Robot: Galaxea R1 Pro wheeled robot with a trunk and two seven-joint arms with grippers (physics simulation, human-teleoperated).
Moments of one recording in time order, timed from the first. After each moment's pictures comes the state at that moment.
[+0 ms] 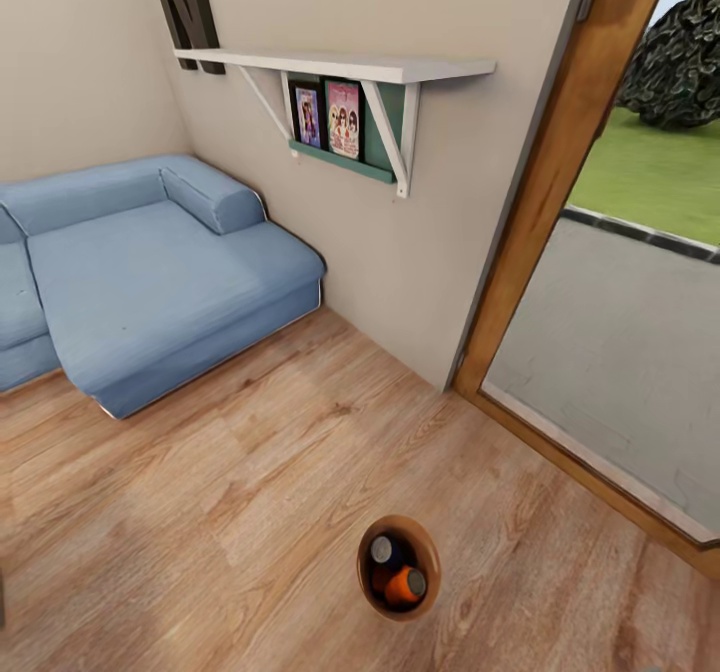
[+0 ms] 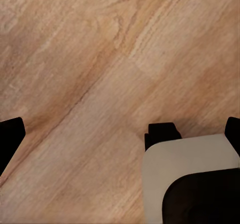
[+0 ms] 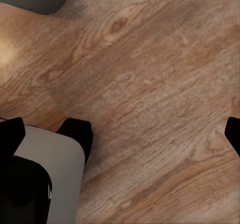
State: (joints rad) left arm -0.20 0.17 -0.19 -0.21 0.16 -0.33 -0.07; right arm -0.18 -0.34 -0.25 -0.44 0.18 -0.10 0.56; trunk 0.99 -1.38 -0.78
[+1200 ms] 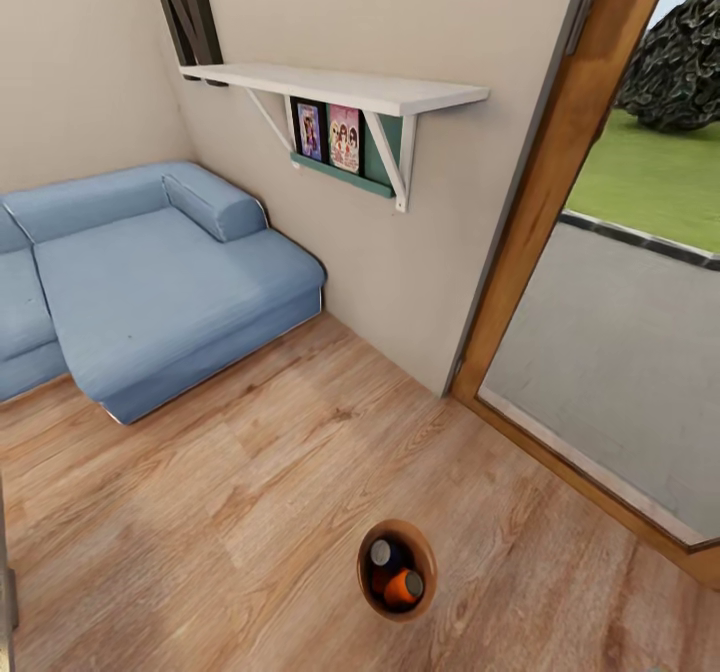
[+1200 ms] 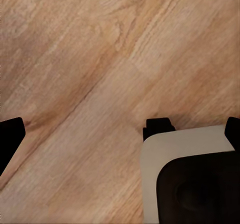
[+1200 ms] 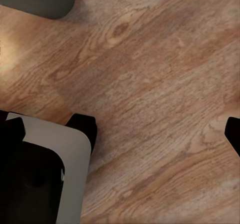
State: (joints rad) left arm -0.20 0.17 -0.19 -0.21 0.16 -0.33 -0.07; right arm -0.18 -0.34 -0.25 -0.44 0.18 -0.10 0.56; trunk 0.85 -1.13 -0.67
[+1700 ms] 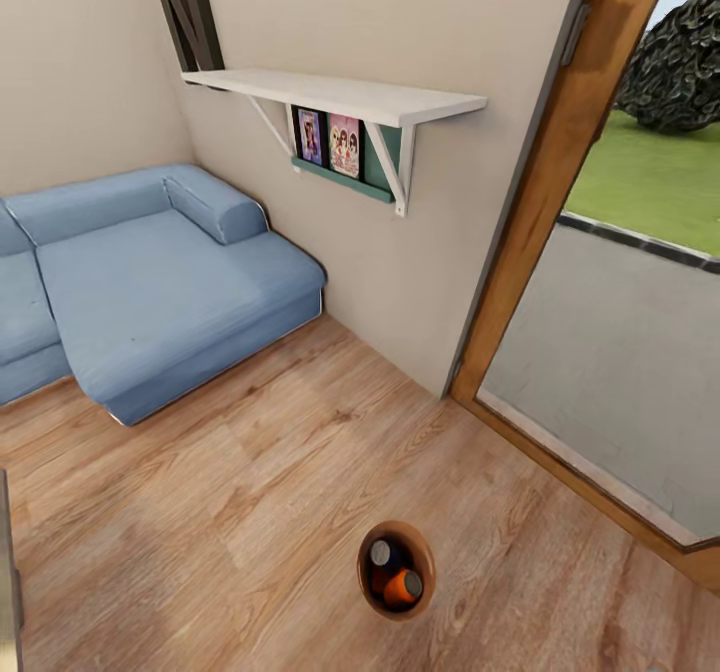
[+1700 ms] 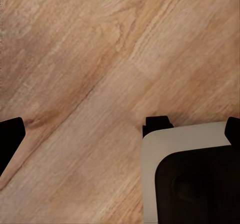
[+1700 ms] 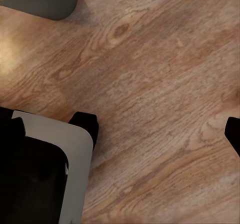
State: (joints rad) left arm -0.20 0.17 -0.19 -0.21 0.16 -0.33 -0.07; right arm -0.18 -0.34 -0.25 -0.44 0.18 -0.10 0.56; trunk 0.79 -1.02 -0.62
